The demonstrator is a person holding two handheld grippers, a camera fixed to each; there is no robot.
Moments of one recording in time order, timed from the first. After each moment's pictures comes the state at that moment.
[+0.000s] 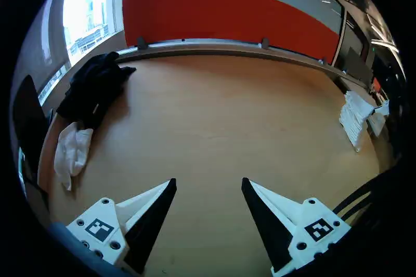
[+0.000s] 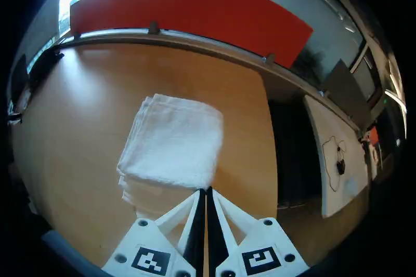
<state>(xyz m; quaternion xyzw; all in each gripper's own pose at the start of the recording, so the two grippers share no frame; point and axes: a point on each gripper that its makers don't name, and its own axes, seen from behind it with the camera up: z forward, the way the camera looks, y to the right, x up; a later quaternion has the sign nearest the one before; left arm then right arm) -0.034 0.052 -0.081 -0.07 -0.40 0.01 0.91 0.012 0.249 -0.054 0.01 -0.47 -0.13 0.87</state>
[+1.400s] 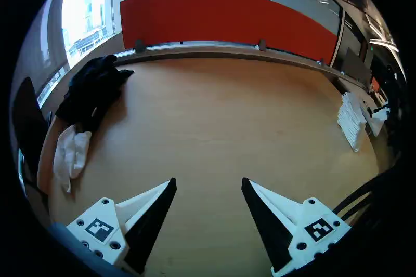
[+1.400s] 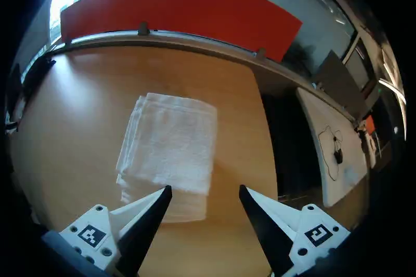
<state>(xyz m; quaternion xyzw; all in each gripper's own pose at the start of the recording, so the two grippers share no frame) -0.030 0.057 -0.079 -0.08 -0.39 0.01 0.92 0.010 0.247 -0.061 -0.02 -0.47 -0.11 0.88</state>
